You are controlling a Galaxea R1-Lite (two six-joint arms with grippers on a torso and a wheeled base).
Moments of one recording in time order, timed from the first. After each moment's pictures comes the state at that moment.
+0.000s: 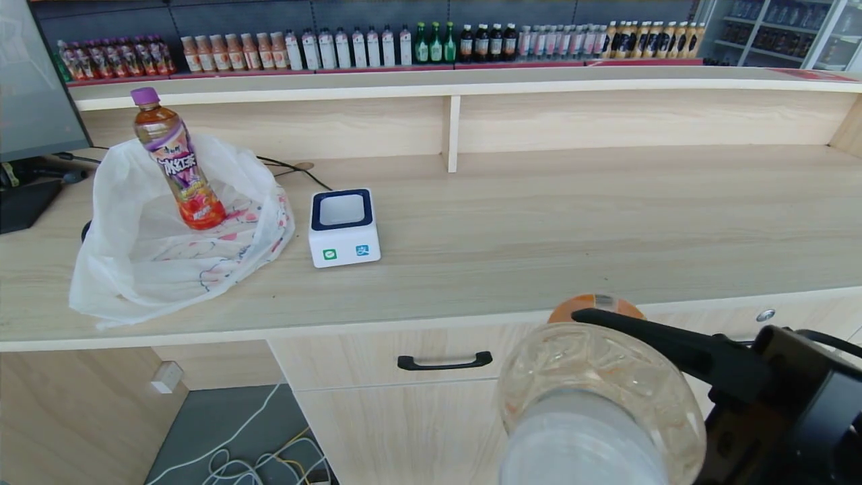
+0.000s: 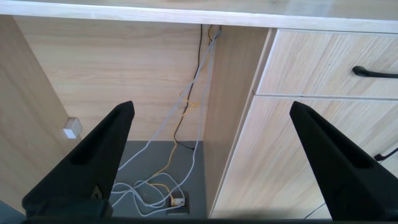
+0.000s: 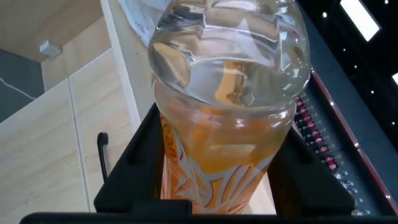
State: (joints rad) left arm 0.00 0.00 0.00 0.00 0.00 0.00; right arm 1.08 1.29 -0.40 -1.07 -0.04 -1.20
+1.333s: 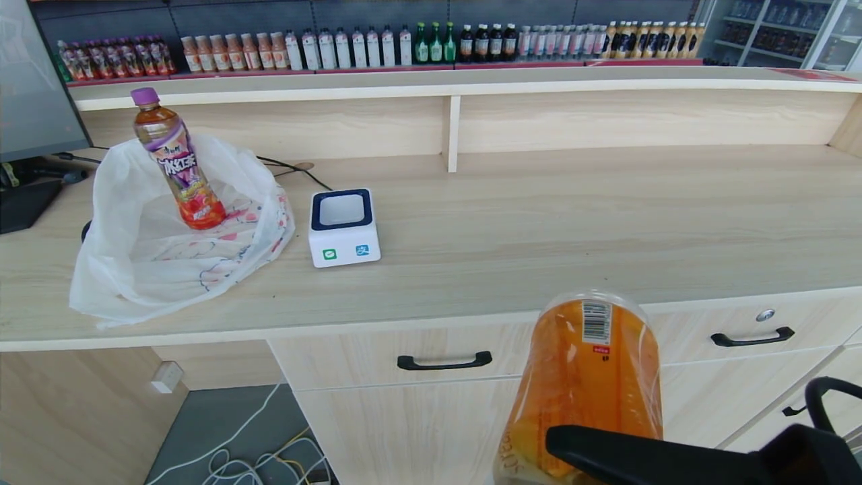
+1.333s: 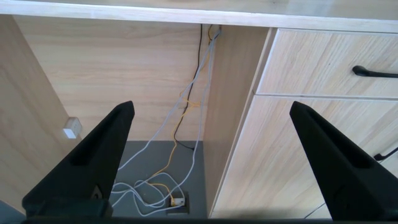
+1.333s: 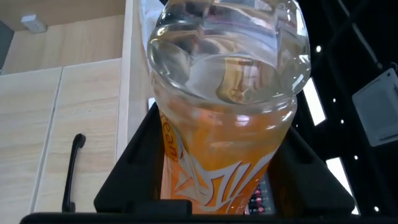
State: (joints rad) left arm 0.00 0.00 0.00 0.00 0.00 0.00; right arm 1.19 1.31 -0.34 -1.11 0.00 -1.60
